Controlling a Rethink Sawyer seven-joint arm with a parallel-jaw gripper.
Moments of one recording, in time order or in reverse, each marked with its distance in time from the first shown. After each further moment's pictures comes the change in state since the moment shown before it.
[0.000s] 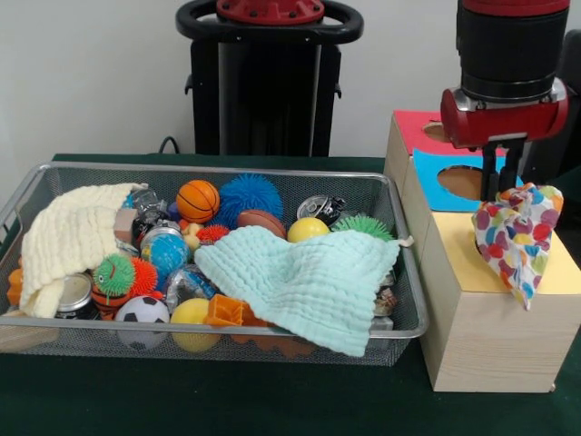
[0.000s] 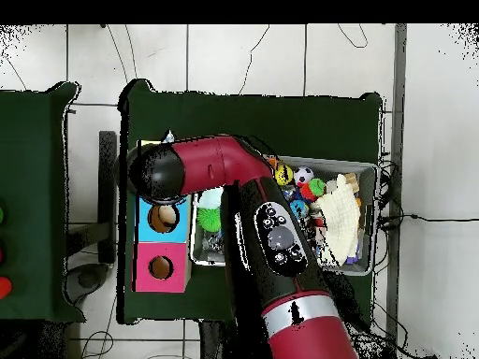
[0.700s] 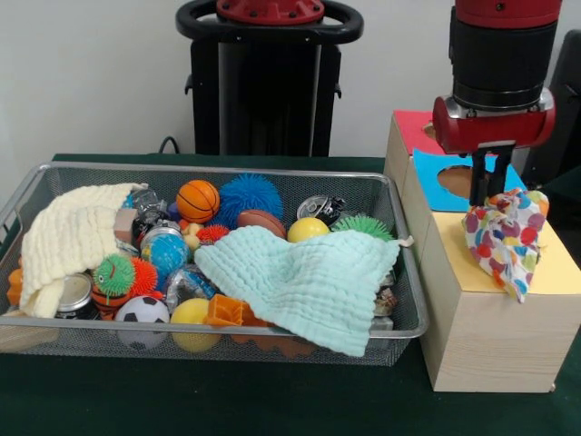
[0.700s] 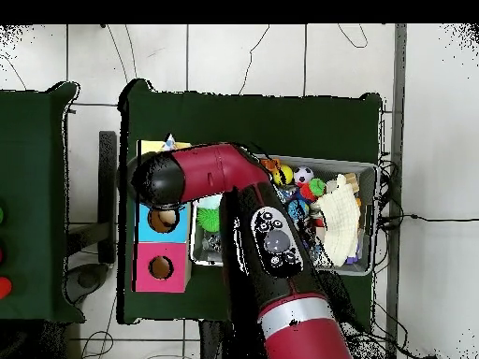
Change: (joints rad) arm 0.015 0.006 -0.037 0.026 0.000 -0.034 0.000
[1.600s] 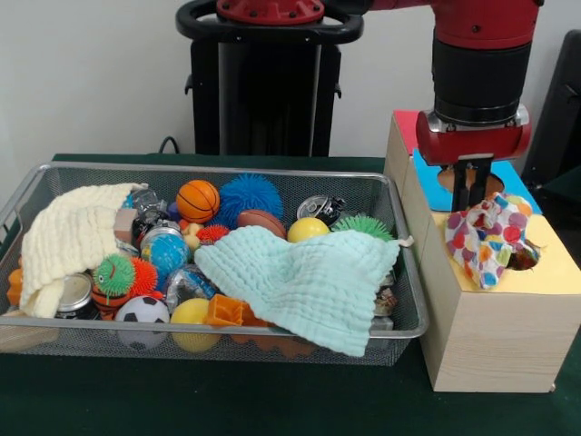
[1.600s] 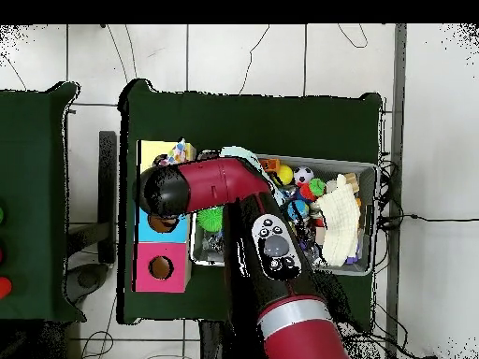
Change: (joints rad) arm 0.014 0.014 -0.038 0.056 0.001 -0.085 0.000
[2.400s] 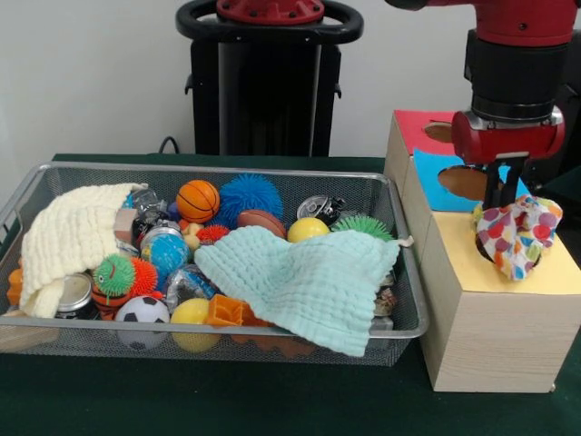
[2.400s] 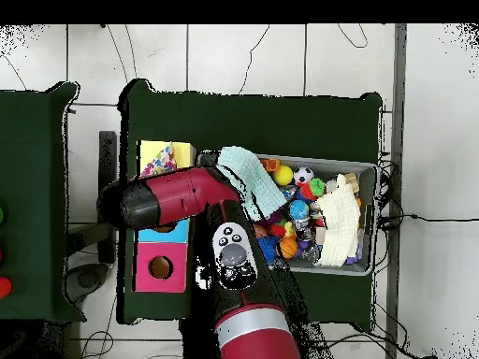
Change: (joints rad) arm 0.124 0.001 -0.081 0.003 0.002 -0.093 0.000
